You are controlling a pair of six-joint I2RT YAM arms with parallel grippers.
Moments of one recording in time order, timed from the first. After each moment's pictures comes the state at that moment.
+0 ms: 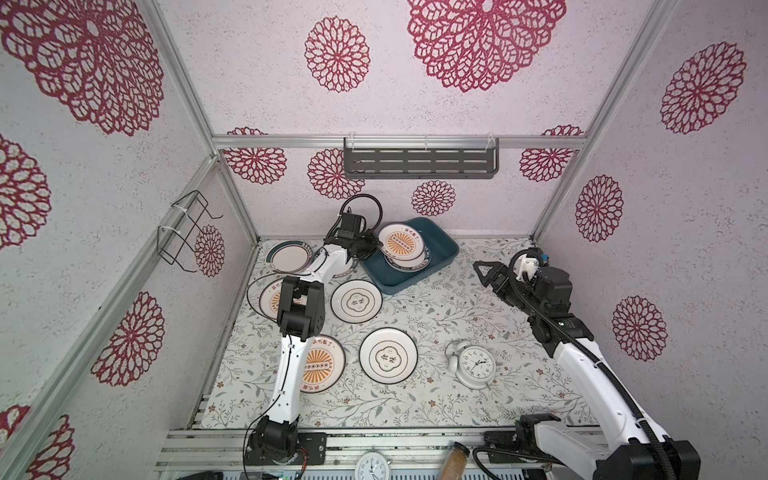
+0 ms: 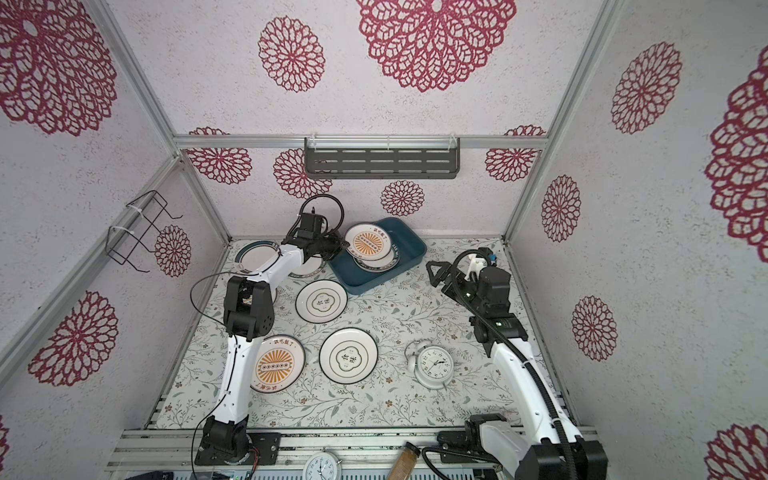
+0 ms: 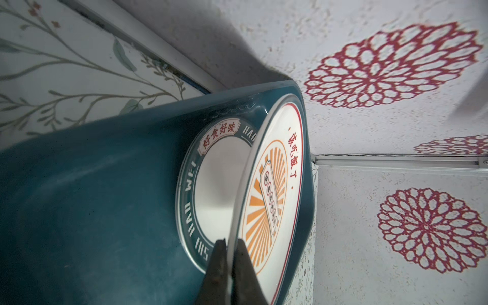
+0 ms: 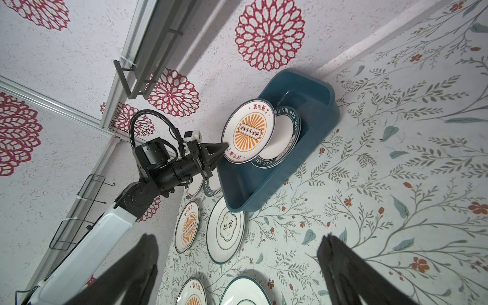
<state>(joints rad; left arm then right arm) -0.28 2.51 2.21 -0.36 0.39 -0.89 0.11 1.04 0.84 -0.09 -0.39 0.77</state>
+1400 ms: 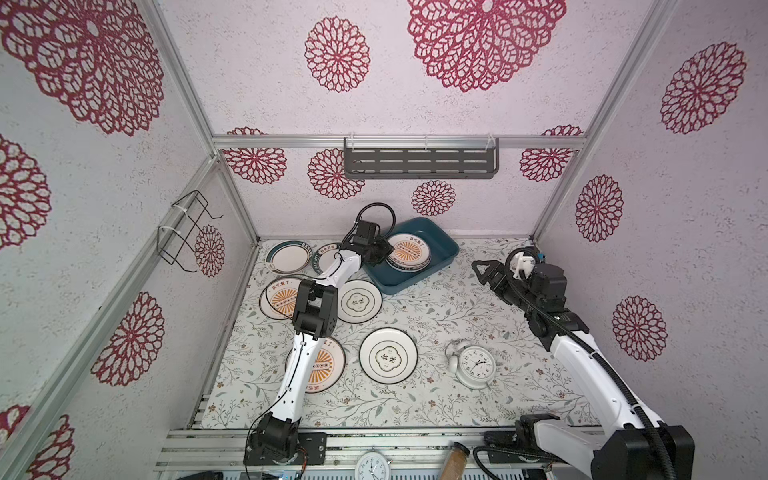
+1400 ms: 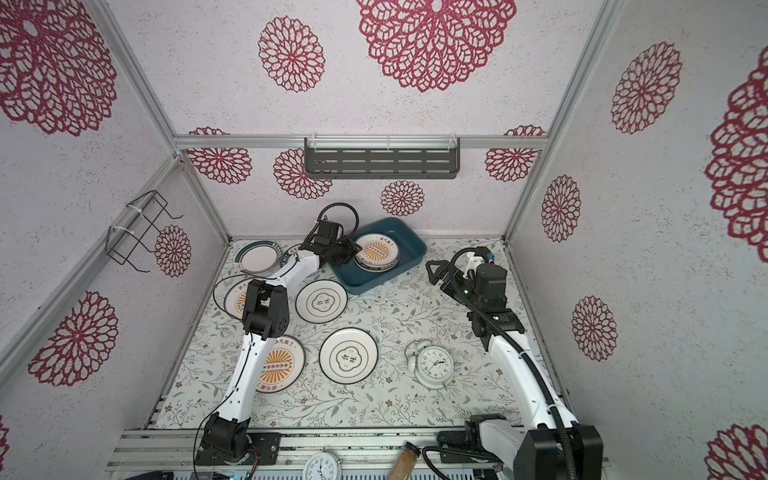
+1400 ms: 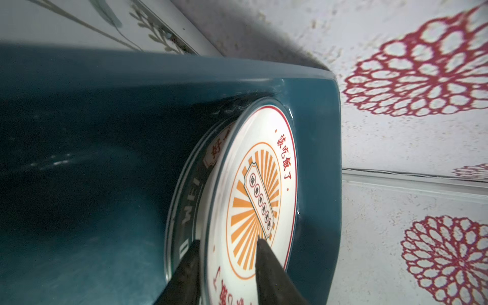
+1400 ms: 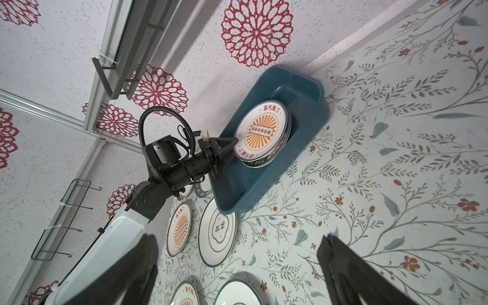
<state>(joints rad) -0.34 2.66 2.35 -0.37 0.31 -0.97 0.11 1.11 0.86 -0.10 -0.37 0.76</state>
